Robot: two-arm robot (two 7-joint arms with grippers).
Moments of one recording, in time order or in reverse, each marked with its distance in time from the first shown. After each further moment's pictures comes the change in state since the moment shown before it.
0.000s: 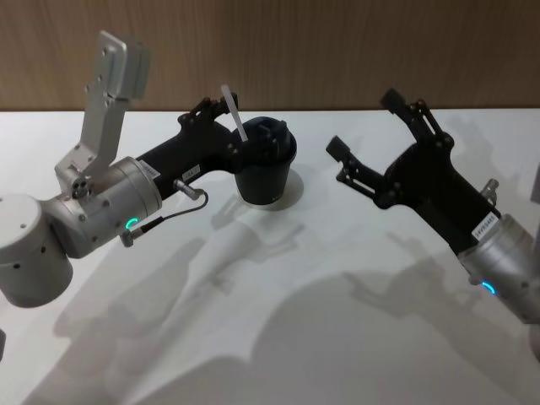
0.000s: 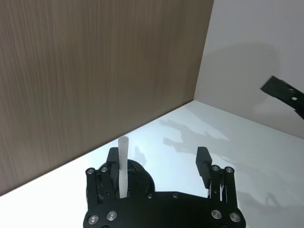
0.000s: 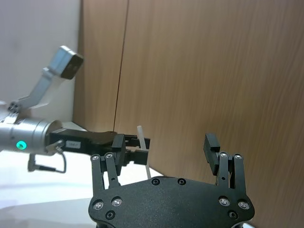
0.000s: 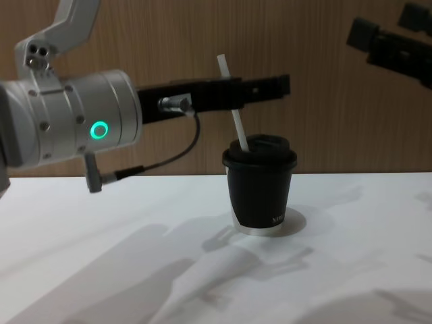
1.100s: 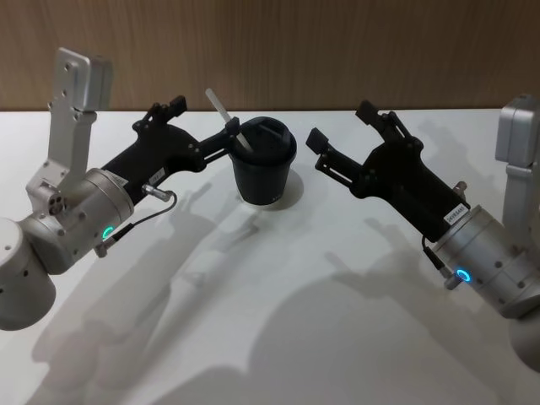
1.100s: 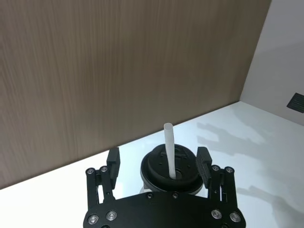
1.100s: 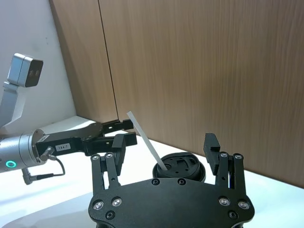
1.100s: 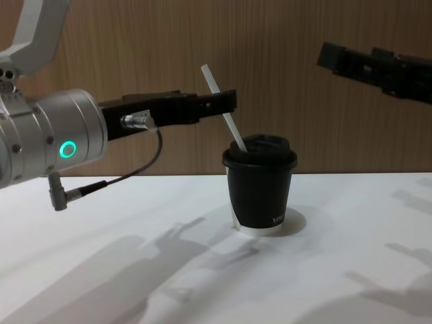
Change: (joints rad) left arm 0.075 0.009 -0.054 -0.031 0.040 -0.025 0.159; right arm 0.030 -0.058 -0.016 -0.023 0.101 0.286 -0.072
